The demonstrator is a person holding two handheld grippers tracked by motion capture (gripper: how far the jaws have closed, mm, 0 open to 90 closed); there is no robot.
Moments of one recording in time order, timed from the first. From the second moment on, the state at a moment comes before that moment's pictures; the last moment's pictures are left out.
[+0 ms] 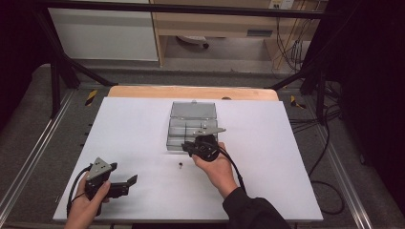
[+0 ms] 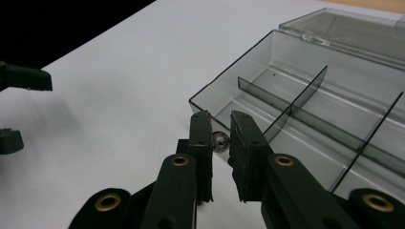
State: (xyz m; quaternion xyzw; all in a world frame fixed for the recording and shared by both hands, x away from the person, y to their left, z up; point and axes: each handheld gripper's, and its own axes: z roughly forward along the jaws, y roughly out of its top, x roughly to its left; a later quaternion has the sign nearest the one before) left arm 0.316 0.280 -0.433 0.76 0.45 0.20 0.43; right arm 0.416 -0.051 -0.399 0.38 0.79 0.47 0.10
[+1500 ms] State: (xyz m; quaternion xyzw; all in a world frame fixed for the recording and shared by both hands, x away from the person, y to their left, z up) left arm 0.316 0.281 -0.435 0.76 0.45 0.20 0.42; right arm 0.480 -0.031 -0.377 0.40 0.78 0.47 0.10
